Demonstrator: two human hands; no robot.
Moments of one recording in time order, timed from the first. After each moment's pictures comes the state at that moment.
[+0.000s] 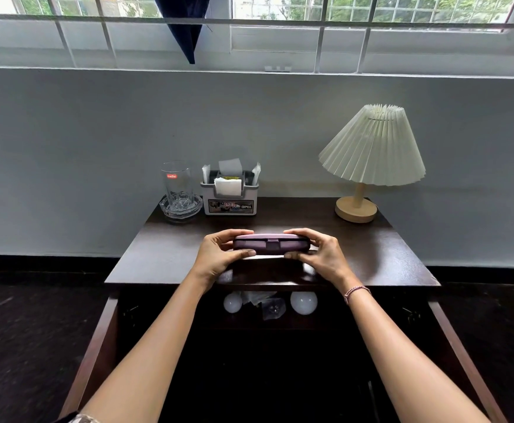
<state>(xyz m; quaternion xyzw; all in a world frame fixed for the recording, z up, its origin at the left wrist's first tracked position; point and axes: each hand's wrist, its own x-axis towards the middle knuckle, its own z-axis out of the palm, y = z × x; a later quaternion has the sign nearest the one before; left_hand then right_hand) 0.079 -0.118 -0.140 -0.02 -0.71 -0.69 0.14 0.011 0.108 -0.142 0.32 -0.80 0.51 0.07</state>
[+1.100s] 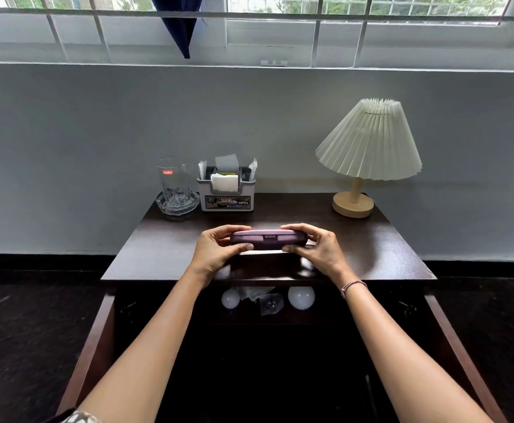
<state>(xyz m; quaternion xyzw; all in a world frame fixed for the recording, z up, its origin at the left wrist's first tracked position) 0.076 -0.119 -0.144 -0.03 -0.72 -0.67 0.15 0.016 0.107 -0.139 0.31 -0.79 0.52 0.07</state>
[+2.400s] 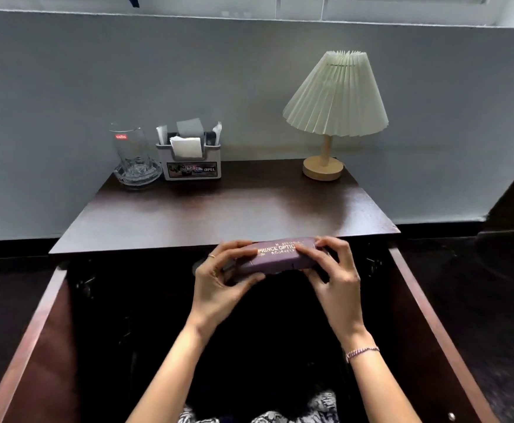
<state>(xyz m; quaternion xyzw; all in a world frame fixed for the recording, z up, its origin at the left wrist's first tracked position) 0.158 -0.028 -0.205 -0.15 -0.70 -0.66 0.23 0.132 0.174 -0.201 0.21 -0.82 0.40 0.34</state>
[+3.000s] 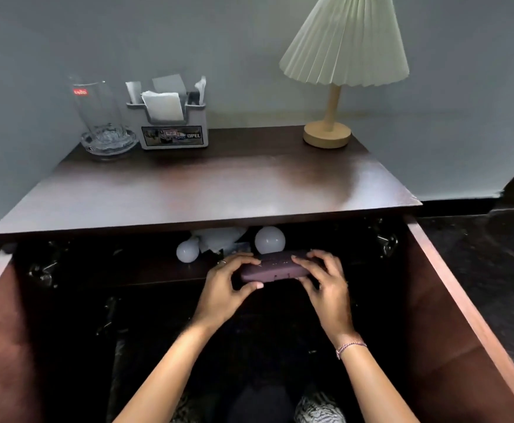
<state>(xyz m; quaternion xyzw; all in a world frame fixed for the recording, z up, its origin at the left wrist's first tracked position) 0.122 -0.022 -0.300 -0.09 -0.84 -0.50 0.16 0.100 0.181 -0.310 0.16 -0.87 0.37 0.27</state>
